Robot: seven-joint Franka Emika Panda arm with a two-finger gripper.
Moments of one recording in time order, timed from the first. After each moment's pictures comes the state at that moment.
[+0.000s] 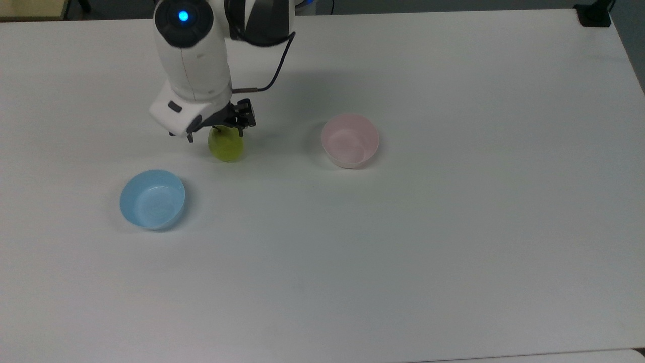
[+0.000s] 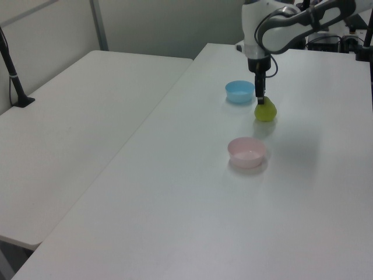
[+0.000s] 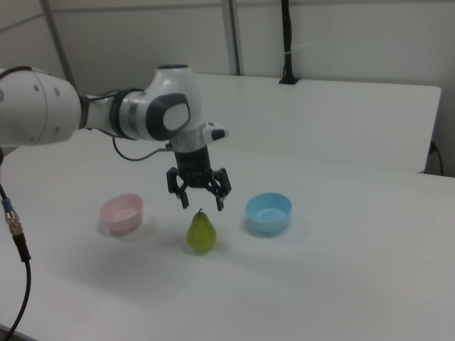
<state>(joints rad) -0.13 0.33 0.04 -1.73 -0.14 1.98 -0.24</state>
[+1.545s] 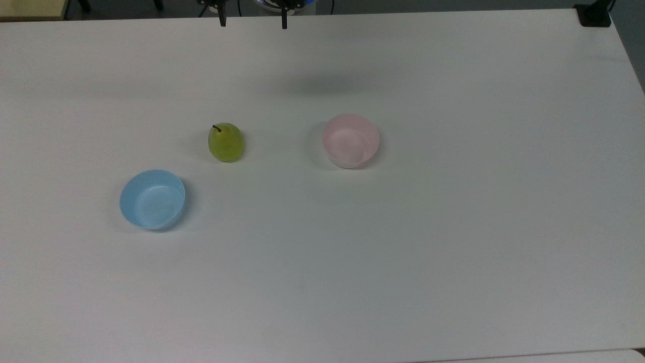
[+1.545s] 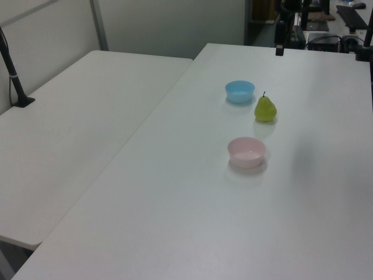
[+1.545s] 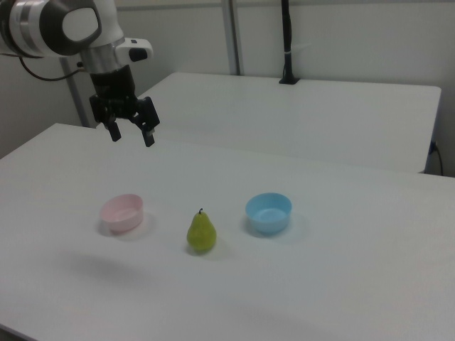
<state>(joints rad) -0.03 -0.06 0.06 -1.72 -0.04 1.68 0.01</state>
